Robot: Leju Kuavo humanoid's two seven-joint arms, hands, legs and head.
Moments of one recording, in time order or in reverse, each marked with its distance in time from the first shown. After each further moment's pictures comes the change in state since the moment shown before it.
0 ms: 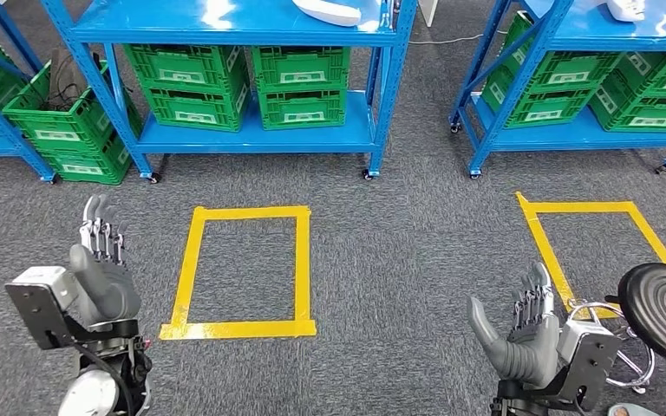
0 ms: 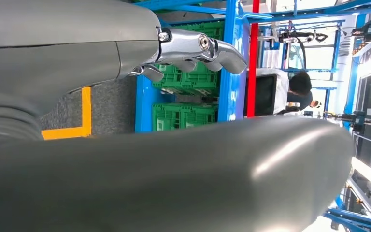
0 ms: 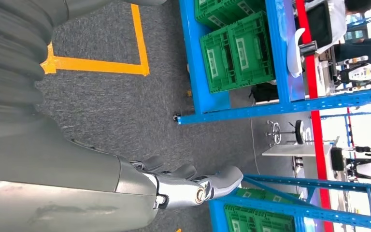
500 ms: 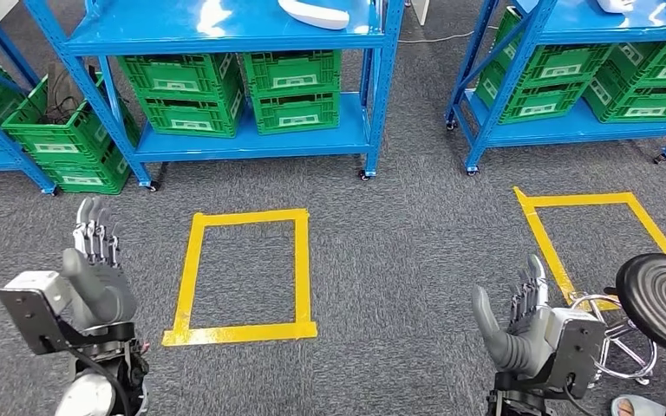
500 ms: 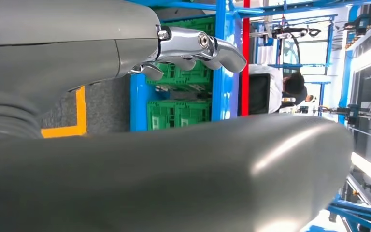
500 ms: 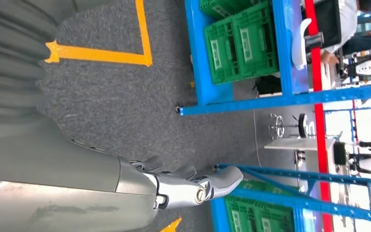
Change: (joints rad) left arm 0.003 0.005 0.004 -0.005 -0.003 -0.006 -0.007; right arm -0.022 0.011 0.012 0.001 0.097 -0.011 0.078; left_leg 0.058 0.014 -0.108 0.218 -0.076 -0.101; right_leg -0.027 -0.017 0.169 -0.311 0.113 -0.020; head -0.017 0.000
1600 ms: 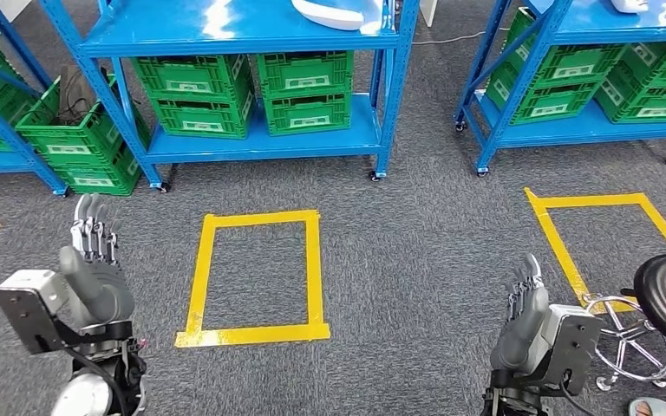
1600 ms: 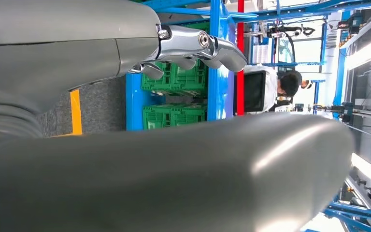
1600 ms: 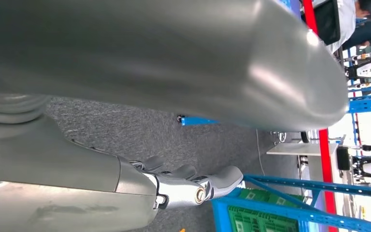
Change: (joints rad) left arm -0.002 0.005 0.001 -0.021 -0.009 -0.010 0.015; right arm -0.012 0.008 0.013 0.000 -0.003 -0.017 0.019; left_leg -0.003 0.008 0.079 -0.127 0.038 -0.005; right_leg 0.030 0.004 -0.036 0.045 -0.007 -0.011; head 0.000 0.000
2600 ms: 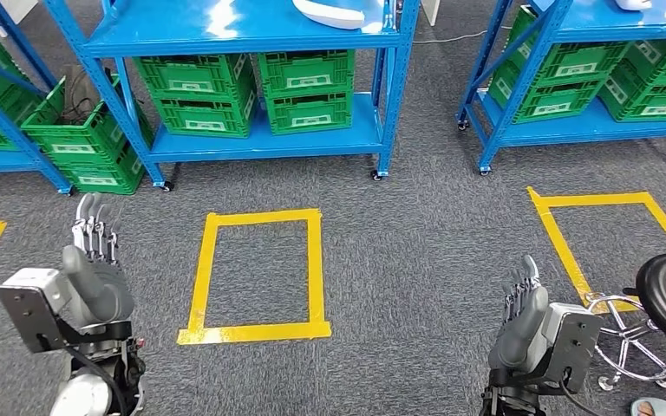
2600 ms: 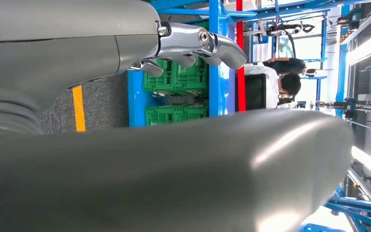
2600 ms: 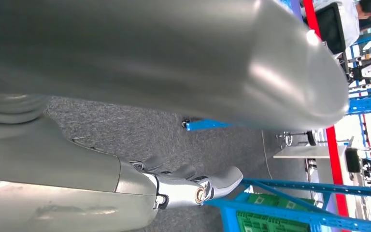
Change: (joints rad) left arm -0.003 0.004 -0.001 0.002 -0.025 -0.006 0.021; right arm 0.001 0.001 0.000 0.004 -0.037 -0.007 -0.002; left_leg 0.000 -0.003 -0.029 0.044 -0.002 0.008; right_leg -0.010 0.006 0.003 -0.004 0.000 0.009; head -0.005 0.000
